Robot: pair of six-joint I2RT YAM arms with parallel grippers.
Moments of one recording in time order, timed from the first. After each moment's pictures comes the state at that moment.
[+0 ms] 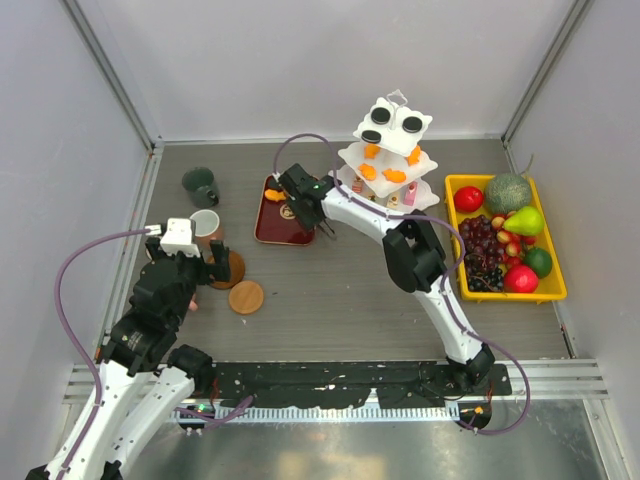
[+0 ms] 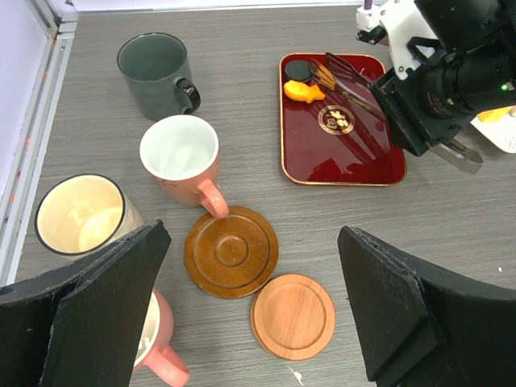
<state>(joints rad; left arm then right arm) -0.44 0.44 0.71 -0.51 -0.34 -0.11 0.77 2.38 2.08 -0.74 0.31 0.00</state>
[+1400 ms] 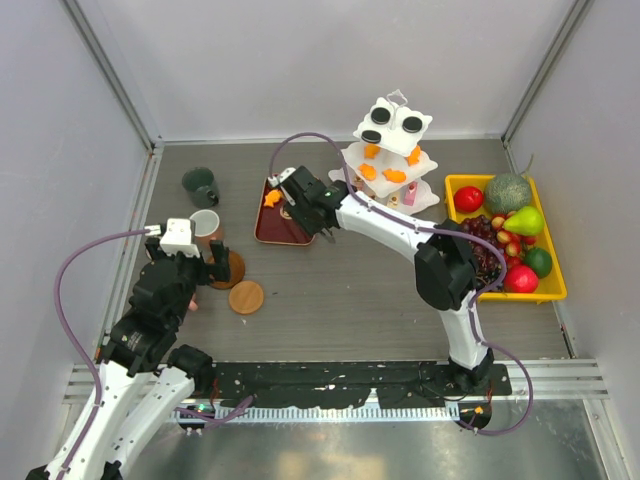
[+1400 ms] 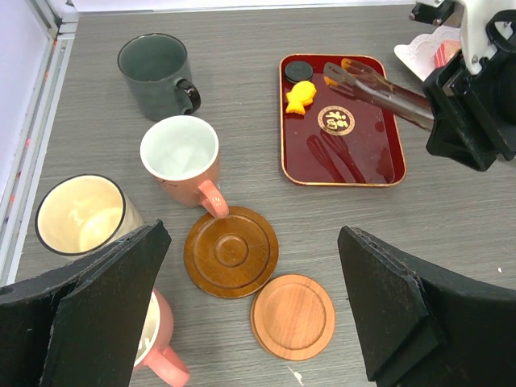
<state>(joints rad) -0.44 0.44 0.71 -0.51 -0.34 -0.11 0.83 2.07 1.82 -0.71 0.25 -0.05</state>
